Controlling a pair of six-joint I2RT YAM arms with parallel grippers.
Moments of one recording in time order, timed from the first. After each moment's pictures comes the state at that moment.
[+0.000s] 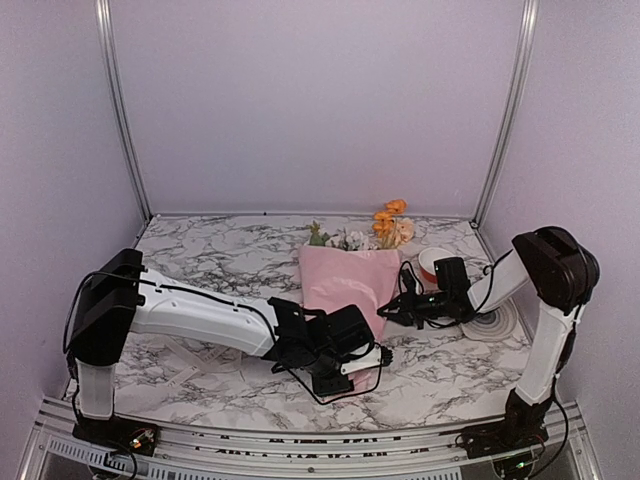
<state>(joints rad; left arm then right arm) -1.29 2.08 1.49 -0.53 -0.17 0.27 0.31 1.90 0.70 0.49 -0.83 0.76</state>
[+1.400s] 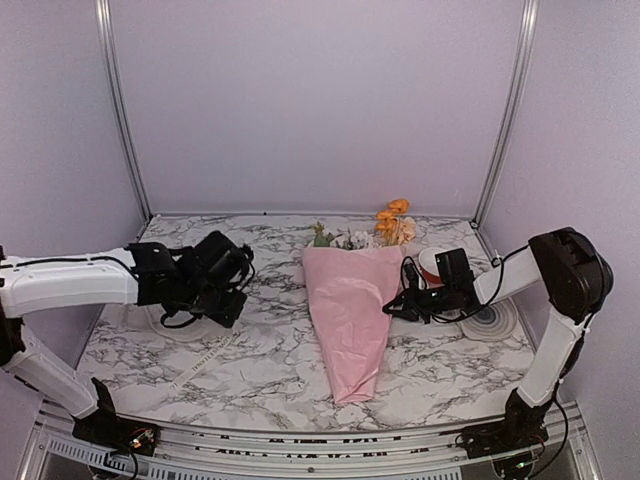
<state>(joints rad) -0.94 1.46 1.01 -0.67 -0.36 -0.33 0.31 1.80 0.73 0.25 -0.73 0.62</state>
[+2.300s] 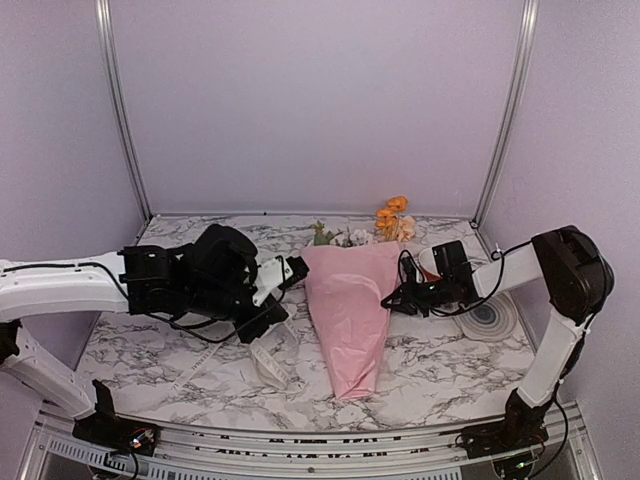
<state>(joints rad) -1.08 1.35 1.10 -0.49 -0.05 0.05 0.32 1.79 0.80 0.17 -0.71 0.60</state>
